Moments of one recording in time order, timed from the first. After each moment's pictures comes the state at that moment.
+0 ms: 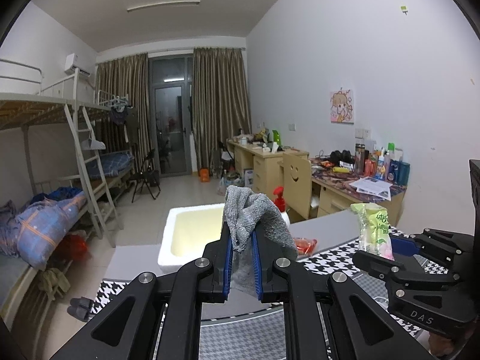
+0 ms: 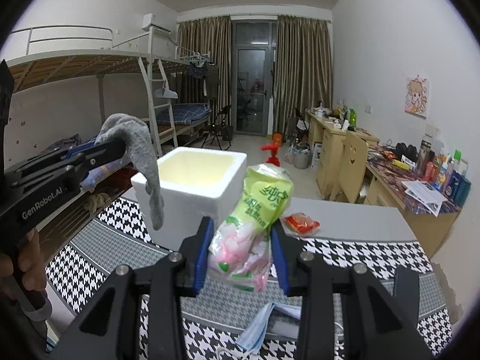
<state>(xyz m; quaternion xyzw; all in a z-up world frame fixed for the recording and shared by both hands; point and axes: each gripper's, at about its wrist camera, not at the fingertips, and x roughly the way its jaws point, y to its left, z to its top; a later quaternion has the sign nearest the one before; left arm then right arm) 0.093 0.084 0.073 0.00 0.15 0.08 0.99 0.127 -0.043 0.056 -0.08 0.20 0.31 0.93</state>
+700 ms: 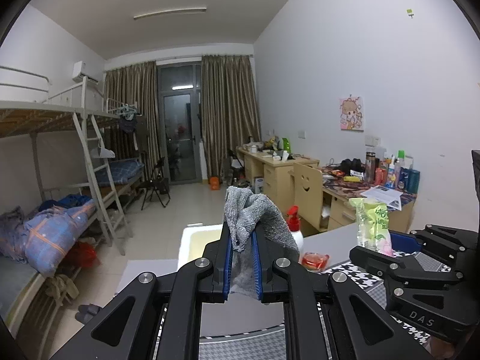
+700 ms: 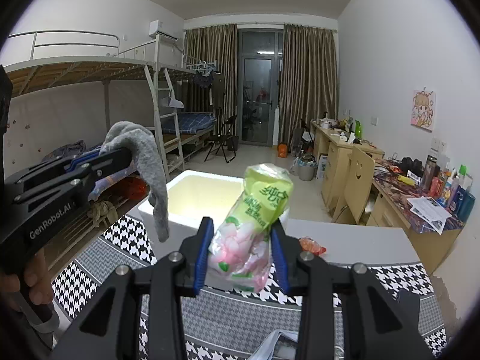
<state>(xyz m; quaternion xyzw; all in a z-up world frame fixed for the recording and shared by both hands) 0.102 0.096 0.092 0.01 0.13 0.10 0.99 0.136 -0.023 0.080 -0.08 0.18 0.32 0.93</state>
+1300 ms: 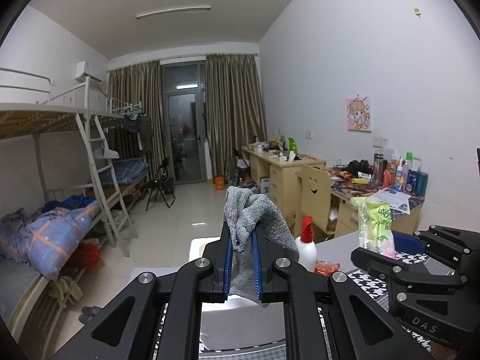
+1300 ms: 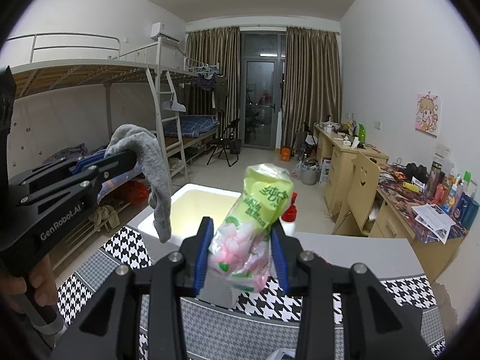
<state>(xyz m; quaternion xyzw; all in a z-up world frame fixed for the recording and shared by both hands) 0.125 0.110 0.101 0.01 0.13 0.11 0.98 0.155 -0.004 0.091 -0.08 0.18 0.33 0.92</state>
